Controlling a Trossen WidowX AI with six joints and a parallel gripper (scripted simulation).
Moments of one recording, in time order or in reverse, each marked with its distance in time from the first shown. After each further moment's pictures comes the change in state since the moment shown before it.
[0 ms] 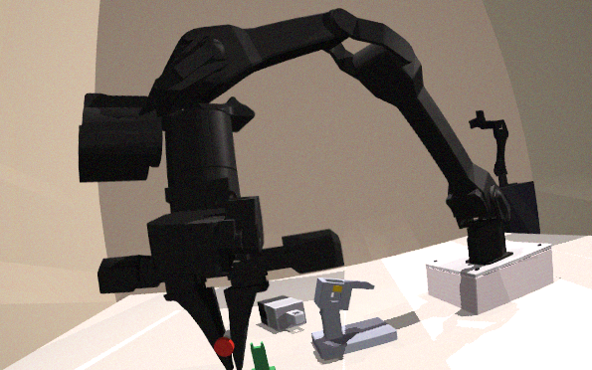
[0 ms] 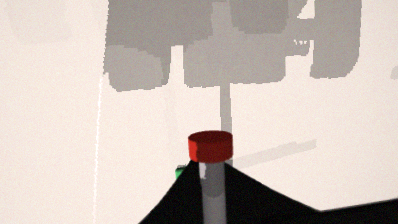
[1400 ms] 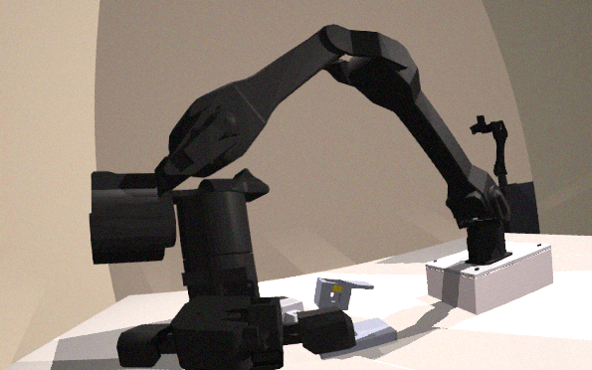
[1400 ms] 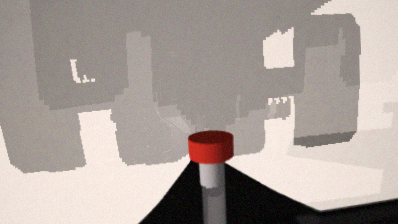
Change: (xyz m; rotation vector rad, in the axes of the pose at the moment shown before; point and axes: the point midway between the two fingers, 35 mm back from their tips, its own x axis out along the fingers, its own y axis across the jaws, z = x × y) arm 0.062 0.001 -0.008 0.001 -0.008 -0.014
